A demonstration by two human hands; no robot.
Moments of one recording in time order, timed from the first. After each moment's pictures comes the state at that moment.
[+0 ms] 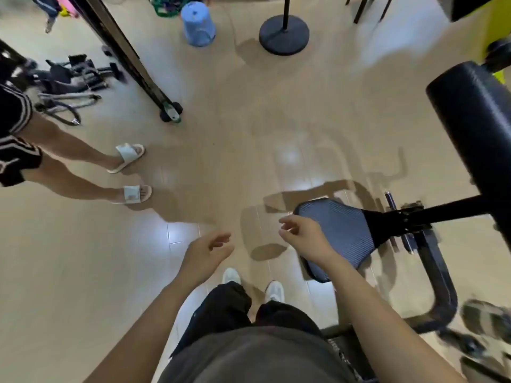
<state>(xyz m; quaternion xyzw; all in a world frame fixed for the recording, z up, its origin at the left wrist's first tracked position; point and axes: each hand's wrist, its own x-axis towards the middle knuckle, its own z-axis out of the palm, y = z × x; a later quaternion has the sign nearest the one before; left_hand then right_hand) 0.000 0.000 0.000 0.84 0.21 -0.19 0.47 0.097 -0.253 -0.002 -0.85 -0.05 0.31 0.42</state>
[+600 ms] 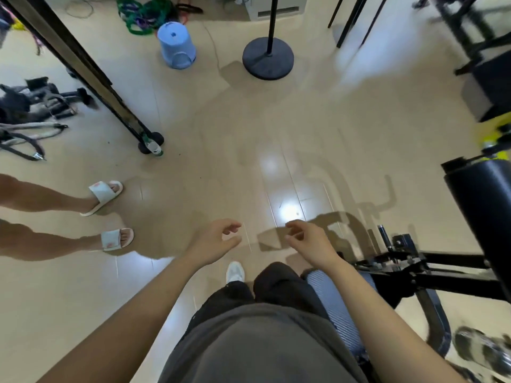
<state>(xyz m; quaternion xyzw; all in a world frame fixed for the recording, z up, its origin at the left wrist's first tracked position) 0.291 0.090 -0.019 0.89 0.06 -0.26 0.38 0.321 -0.182 0.002 -0.87 0.02 0.30 0.38</state>
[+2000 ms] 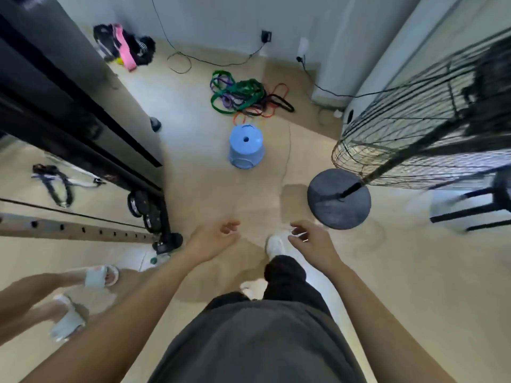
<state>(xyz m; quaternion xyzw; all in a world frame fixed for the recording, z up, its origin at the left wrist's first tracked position) 1.127 0.381 -0.010 0.79 0.33 -0.17 0.49 1.280 0.143 -0.005 -0.86 -0.19 0.35 0.31</state>
